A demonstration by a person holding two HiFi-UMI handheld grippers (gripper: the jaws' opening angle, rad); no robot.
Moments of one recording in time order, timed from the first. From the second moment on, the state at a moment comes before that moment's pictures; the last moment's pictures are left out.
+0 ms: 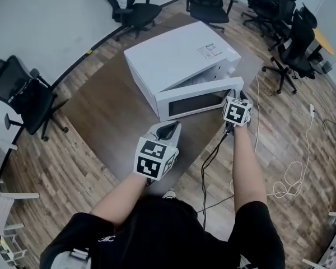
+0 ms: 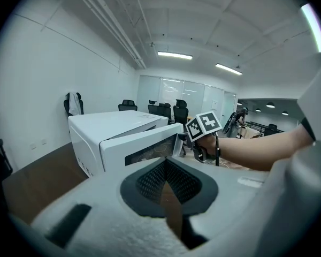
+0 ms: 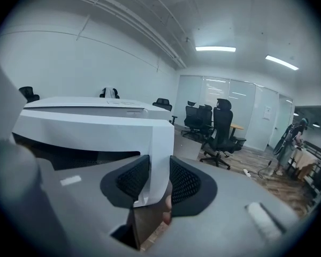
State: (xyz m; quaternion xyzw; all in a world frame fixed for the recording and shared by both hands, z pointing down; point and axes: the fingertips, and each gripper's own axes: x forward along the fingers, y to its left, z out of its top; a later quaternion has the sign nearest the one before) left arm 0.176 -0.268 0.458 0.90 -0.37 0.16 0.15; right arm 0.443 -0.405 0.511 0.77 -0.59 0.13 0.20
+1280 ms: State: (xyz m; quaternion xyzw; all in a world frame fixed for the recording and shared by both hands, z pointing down) left arm 0.149 -0.299 0.473 0.89 -0.40 0.17 0.16; right arm 0.413 -0.496 0.509 0.74 -0.61 0.11 0.24
